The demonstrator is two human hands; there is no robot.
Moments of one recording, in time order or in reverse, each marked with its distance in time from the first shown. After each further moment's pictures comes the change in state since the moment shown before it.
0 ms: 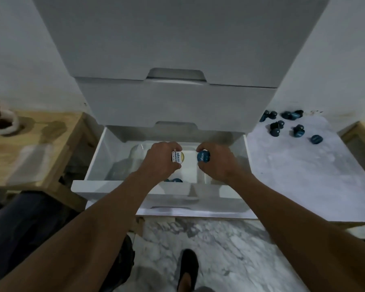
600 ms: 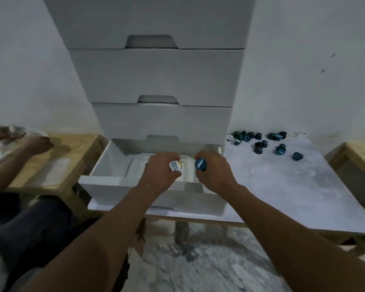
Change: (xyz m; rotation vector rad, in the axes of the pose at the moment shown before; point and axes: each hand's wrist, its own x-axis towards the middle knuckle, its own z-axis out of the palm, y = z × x) left_hand -0.087 0.094 0.015 -0.033 0.231 0.000; right_hand -0.088 0.036 -0.058 0.041 0.152 -0.179
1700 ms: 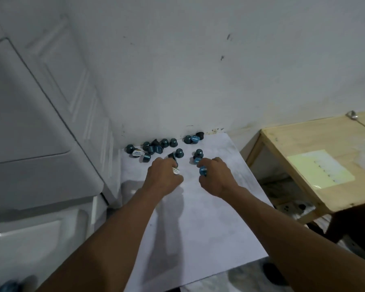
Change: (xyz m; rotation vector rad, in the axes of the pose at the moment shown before) left_hand 0.206 0.223 0.260 0.002 -0.356 0.052; right_hand 0.103 0.320 -0.135 -0.087 -0.023 0.454
